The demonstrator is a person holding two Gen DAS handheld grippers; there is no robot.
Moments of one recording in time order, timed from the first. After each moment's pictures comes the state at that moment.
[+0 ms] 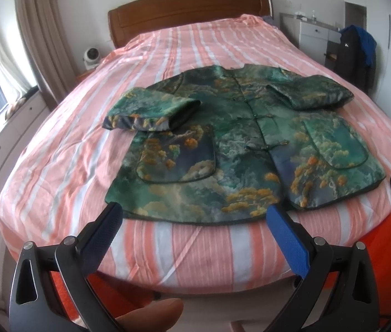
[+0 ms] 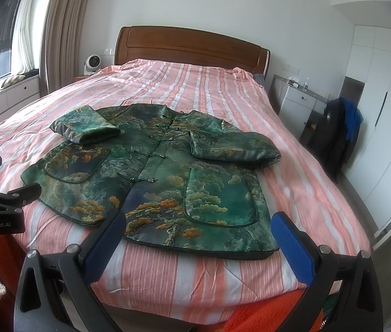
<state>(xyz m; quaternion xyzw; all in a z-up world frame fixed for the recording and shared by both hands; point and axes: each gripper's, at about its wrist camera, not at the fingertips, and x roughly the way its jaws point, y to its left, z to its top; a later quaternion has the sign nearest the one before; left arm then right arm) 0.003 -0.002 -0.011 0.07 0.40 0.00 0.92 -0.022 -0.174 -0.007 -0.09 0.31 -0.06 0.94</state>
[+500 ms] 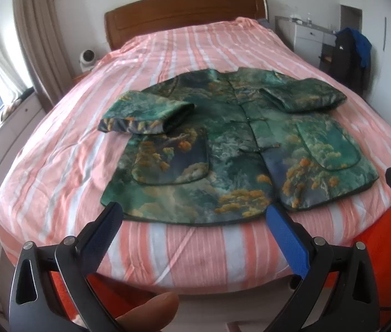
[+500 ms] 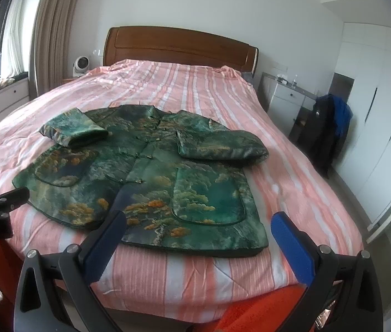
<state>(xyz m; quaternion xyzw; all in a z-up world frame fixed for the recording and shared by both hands) -0.003 -0.005 -0.006 0.07 0.39 -0.02 0.92 -0.025 -0.183 -0.003 -0.08 0.31 -0.10 0.94</state>
